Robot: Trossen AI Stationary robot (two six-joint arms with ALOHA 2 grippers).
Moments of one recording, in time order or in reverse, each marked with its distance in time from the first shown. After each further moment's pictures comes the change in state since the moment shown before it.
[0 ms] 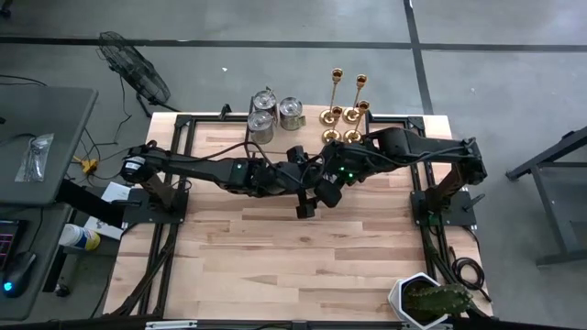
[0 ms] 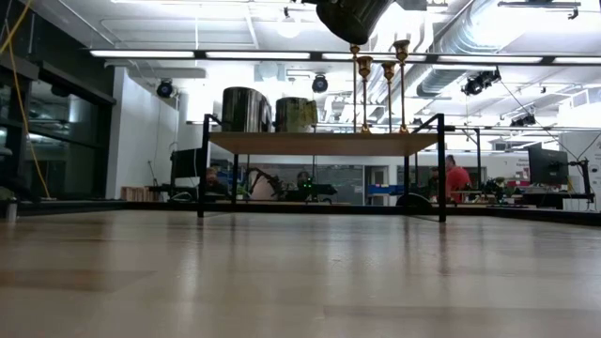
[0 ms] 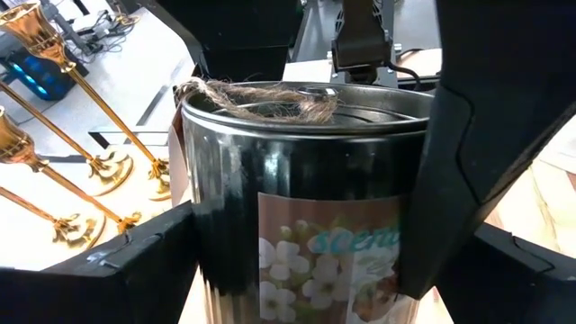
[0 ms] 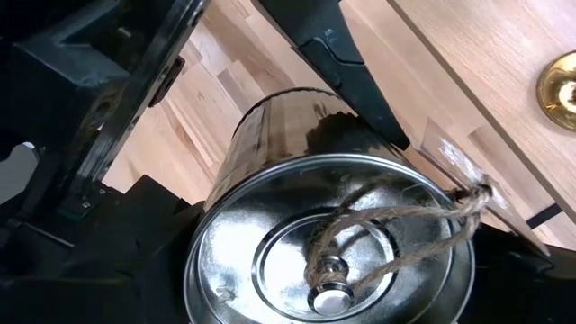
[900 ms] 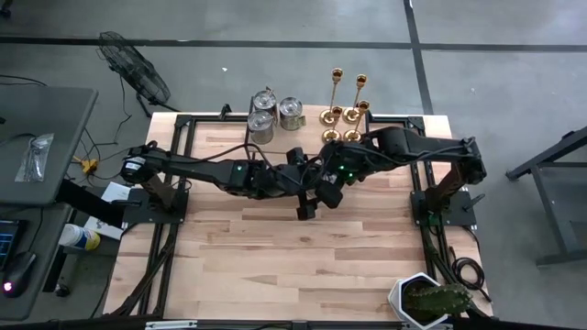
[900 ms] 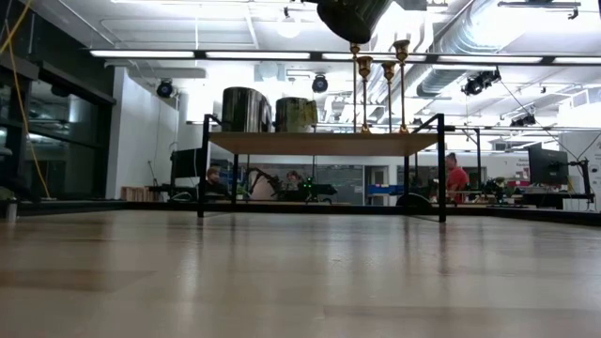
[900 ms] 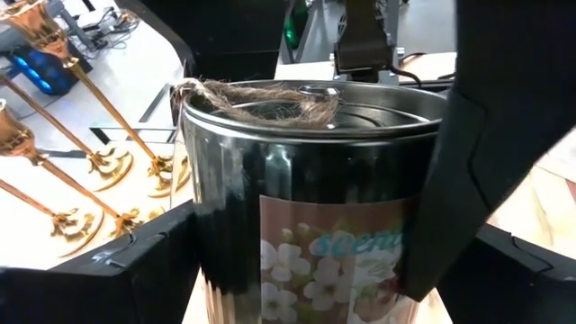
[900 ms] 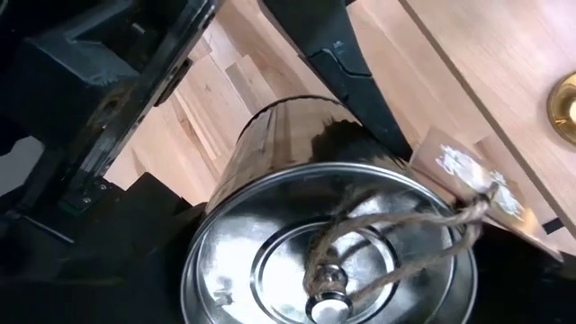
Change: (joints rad) left arm -0.004 0.001 0.000 -0.007 -0.027 -0.033; right arm 0.001 -0.009 0.000 0.006 -0.026 -0.058
